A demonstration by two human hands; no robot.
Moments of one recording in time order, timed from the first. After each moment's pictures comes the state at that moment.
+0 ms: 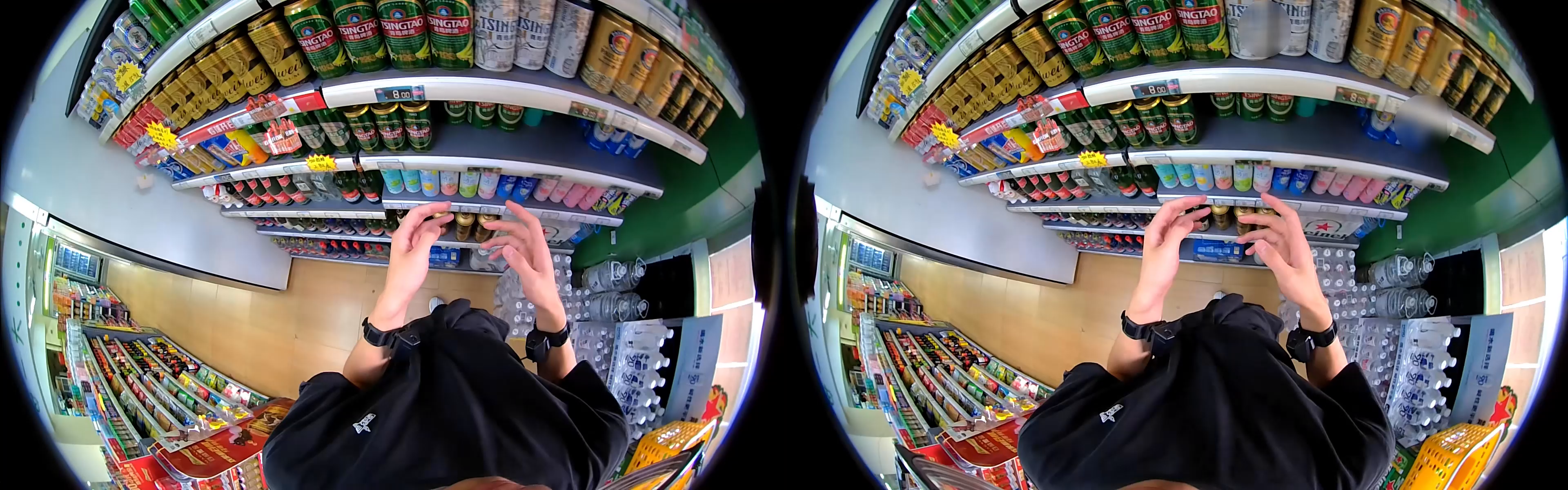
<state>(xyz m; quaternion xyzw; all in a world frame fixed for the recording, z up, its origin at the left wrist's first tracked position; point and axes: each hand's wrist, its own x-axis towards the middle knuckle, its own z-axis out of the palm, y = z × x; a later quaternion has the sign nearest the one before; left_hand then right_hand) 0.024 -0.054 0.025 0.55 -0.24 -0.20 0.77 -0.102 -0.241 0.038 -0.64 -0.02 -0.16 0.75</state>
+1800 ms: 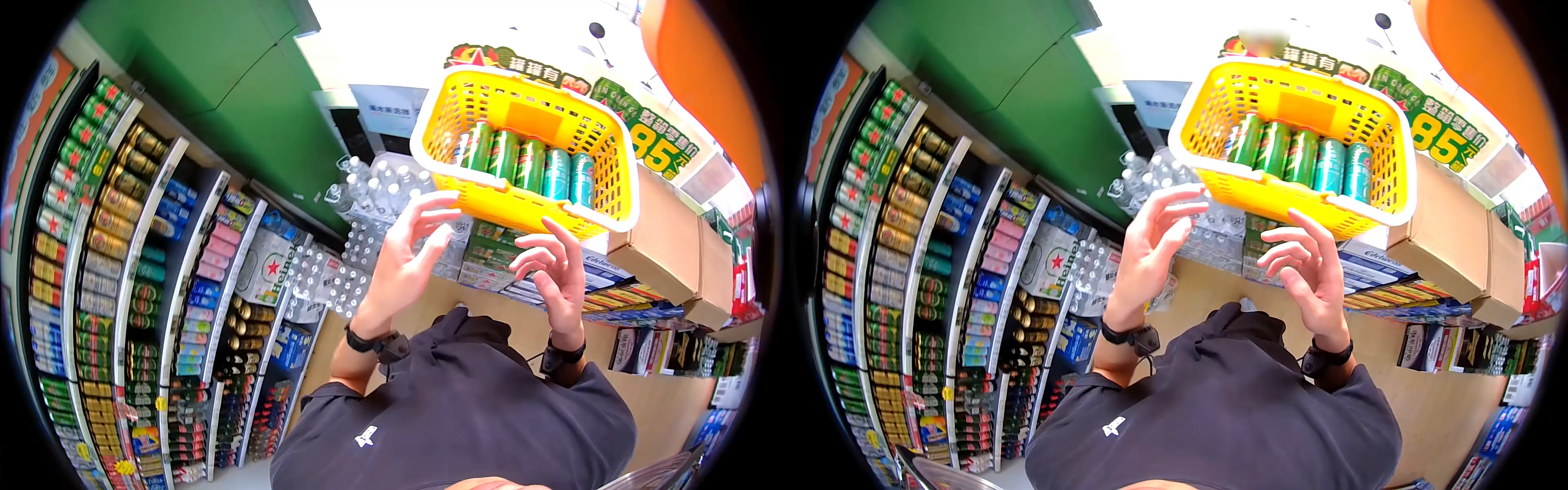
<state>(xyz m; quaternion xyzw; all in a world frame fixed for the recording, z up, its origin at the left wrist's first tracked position) -0.618 -0.260 0.114 0.27 -0.63 -0.57 0.45 -0.847 -0.161 0.080 -0.55 0.33 -0.65 0.41</state>
